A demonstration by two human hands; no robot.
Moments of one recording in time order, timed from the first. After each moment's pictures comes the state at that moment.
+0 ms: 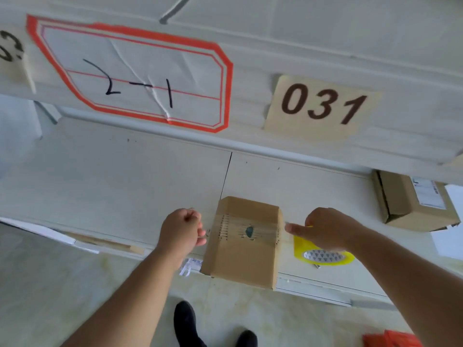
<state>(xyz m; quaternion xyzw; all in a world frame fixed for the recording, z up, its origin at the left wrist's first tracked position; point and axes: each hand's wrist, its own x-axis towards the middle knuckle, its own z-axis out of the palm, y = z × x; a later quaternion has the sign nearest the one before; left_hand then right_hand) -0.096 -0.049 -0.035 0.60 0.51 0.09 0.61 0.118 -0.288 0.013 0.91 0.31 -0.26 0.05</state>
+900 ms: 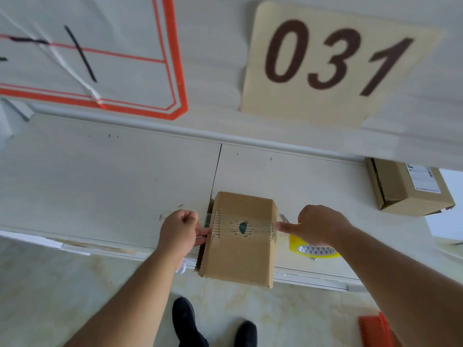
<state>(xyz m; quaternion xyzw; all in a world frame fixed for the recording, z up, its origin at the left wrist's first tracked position) -0.078 -0.052 -0.088 0.57 0.49 0.07 0.66 0.128 -0.295 -0.040 0.93 0.27 -0.25 0.08</state>
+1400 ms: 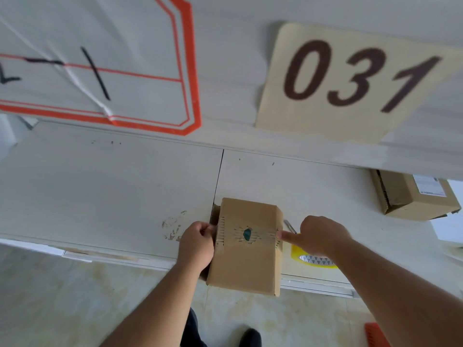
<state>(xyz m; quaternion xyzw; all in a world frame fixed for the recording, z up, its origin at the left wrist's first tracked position) -0.067 -0.072 -0.115 0.74 0.48 0.01 0.47 0.115 -0.292 -0.053 0.94 0.22 -0.25 0.08</state>
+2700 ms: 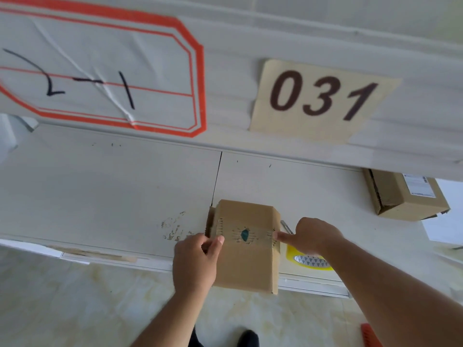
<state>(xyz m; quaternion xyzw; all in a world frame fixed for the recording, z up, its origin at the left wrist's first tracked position) -0.104 -0.104 -0.104 0.83 0.43 0.11 0.35 0.110 -0.290 -0.048 0.93 0.20 -0.28 0.08</state>
